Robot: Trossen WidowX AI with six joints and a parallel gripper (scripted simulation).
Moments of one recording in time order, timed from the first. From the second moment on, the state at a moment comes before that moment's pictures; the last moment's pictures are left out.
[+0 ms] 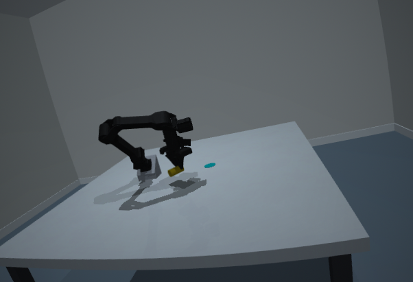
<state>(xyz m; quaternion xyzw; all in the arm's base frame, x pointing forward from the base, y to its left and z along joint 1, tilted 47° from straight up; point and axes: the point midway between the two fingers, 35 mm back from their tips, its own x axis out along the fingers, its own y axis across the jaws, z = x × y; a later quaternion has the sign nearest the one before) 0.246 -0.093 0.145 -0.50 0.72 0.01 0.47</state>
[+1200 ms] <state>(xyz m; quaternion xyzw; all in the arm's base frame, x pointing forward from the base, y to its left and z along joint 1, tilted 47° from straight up) 0.278 -0.028 0.159 -0.52 0.72 0.04 0.45</state>
